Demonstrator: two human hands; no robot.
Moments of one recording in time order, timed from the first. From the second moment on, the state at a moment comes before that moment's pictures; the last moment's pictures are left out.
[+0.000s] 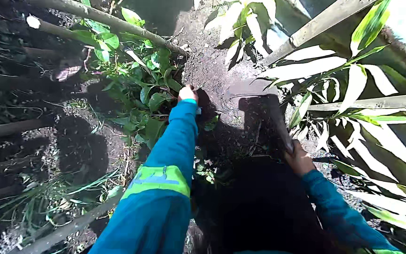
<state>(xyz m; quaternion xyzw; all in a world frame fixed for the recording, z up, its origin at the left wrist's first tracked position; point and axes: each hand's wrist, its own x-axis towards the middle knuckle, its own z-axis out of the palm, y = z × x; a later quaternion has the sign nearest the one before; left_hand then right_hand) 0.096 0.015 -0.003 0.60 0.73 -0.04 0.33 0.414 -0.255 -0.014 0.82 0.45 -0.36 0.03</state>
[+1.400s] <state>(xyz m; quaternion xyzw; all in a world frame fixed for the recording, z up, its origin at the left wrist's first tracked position) 0.297 0.044 -0.086 0.83 0.41 -0.07 0.36 0.377 -0.348 0.038 0.95 0.10 -0.29 -0.01</state>
